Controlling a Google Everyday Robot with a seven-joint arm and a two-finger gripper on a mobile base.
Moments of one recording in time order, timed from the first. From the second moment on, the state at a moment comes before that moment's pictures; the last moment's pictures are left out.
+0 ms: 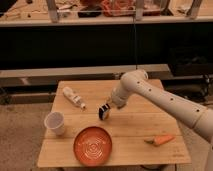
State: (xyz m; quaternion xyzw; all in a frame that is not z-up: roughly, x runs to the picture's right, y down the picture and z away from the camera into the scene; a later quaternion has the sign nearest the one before) arm 0.031 0.102 0.817 -0.22 -0.28 -0.20 0.91
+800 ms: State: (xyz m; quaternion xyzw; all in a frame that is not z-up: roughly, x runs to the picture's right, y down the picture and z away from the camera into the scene) arm 0.029 0.117 0.808 -0.22 -0.31 -0.21 0.90
